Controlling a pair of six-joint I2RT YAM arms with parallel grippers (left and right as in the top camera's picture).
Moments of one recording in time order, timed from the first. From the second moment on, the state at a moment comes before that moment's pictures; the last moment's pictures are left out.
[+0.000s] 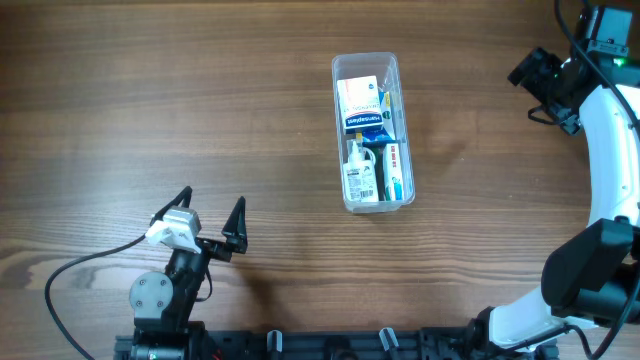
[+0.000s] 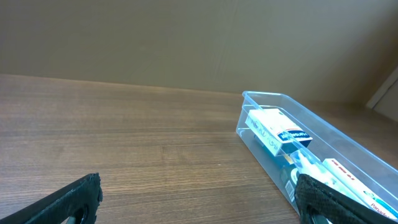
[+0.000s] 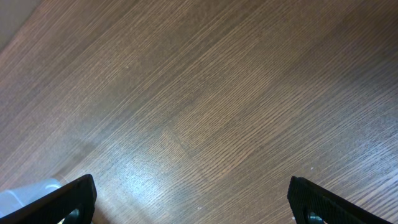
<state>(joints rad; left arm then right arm) -0.04 0.01 0.01 -0.05 0.23 -0.20 -0.23 1.76 1.59 -0.93 0.06 0.51</state>
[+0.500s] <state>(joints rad) -0.04 0.01 0.01 -0.05 0.23 -0.20 -0.13 0.97 1.35 -0.94 0.06 0.52</state>
